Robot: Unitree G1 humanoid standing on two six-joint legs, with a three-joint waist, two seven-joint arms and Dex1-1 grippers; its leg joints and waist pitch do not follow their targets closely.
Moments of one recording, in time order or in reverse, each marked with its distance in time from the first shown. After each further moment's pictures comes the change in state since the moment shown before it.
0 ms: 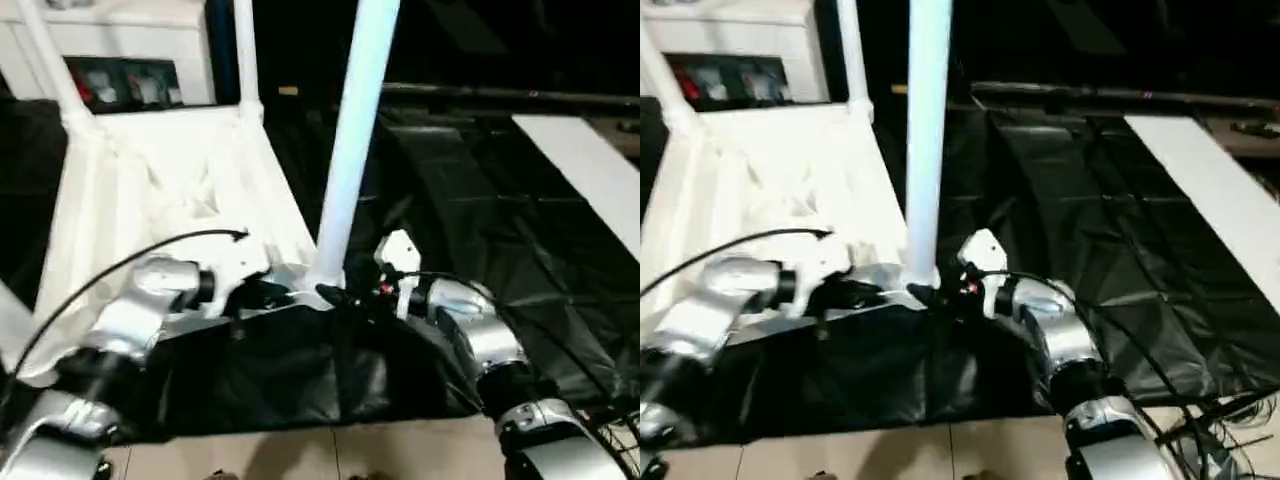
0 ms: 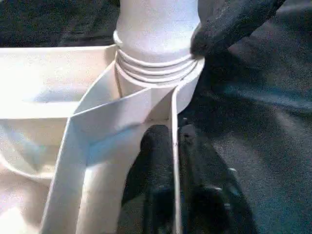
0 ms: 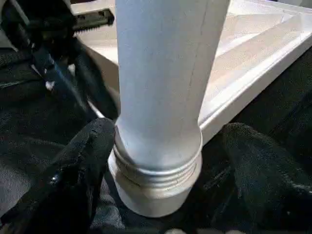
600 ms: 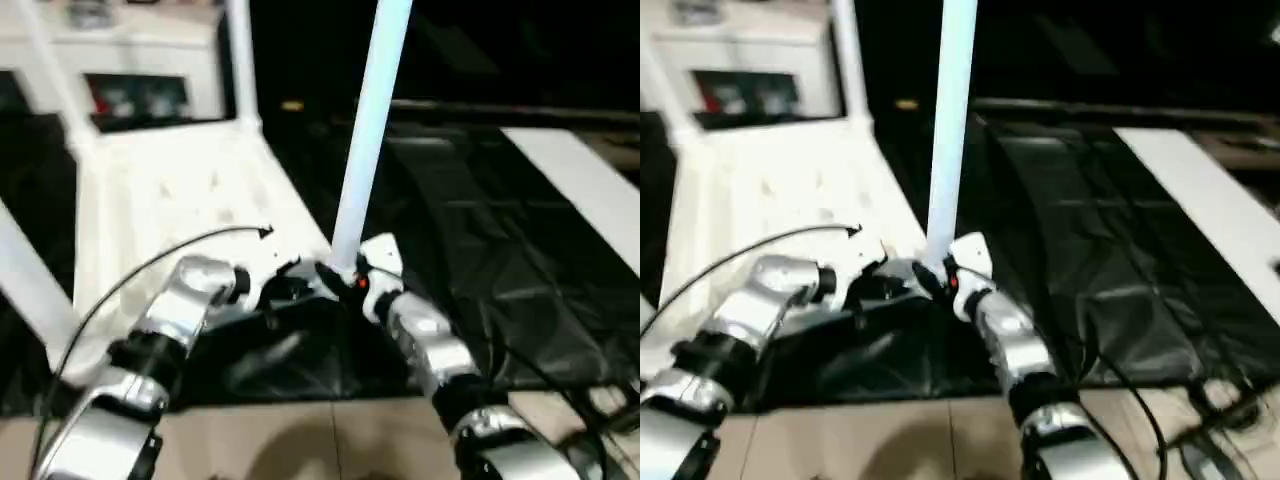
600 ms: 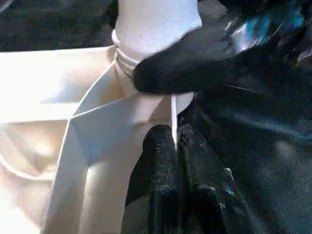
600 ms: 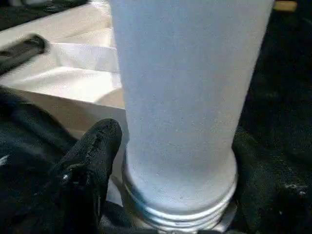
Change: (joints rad) left arm -0.121 -0.162 -0.045 0.261 0.088 -0.072 0.120; right arm 0.006 0.177 -0.073 0.115 -0.027 -0.009 -0.355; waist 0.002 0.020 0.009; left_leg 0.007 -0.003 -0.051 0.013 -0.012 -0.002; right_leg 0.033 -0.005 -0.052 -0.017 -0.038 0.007
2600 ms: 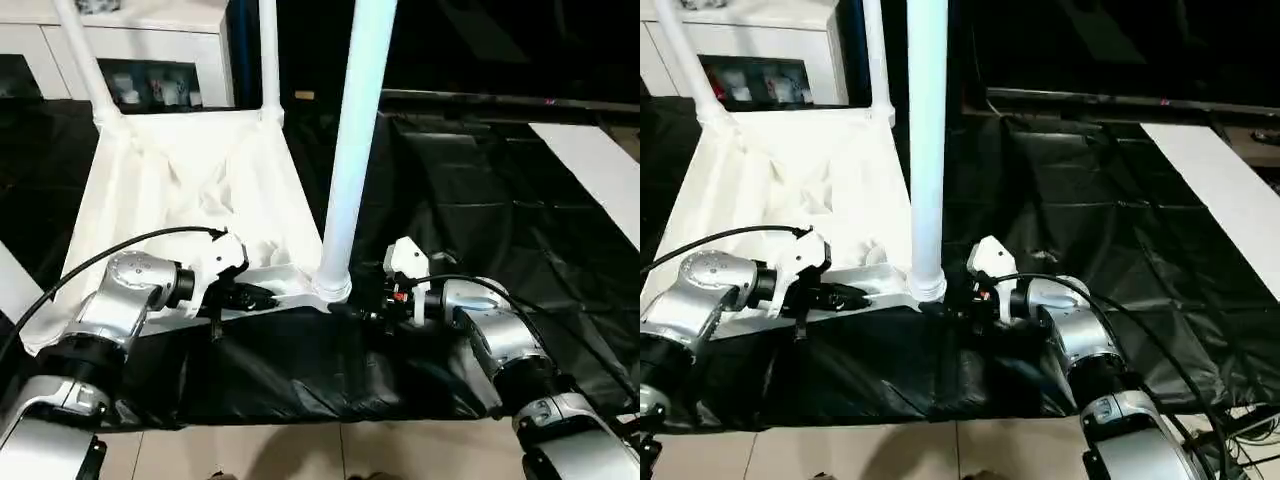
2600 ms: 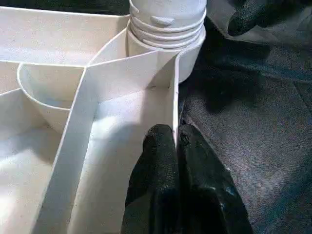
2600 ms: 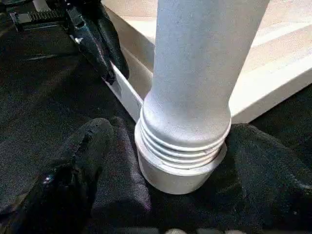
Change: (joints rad) left arm 0.042 0.181 0.039 0.012 -0.116 -0.085 -0.233; right arm -0.036 -0.241 0.118 -0.055 0.012 0.008 0.471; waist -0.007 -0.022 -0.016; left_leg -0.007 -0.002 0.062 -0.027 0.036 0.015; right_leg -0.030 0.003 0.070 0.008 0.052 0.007
